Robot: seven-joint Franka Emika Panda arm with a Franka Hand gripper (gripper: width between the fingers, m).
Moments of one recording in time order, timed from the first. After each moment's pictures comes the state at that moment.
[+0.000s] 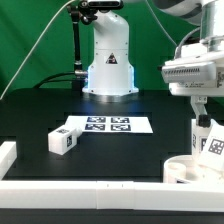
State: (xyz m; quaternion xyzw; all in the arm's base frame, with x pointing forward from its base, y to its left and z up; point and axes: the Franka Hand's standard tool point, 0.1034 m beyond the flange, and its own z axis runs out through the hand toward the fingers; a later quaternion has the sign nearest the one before) arm 0.640 0.124 0.096 0.48 0.87 0.04 0.13
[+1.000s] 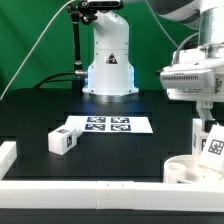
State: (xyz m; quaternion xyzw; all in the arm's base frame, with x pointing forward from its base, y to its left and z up) arm 0.638 0.123 0.089 0.49 0.86 0.04 0.13
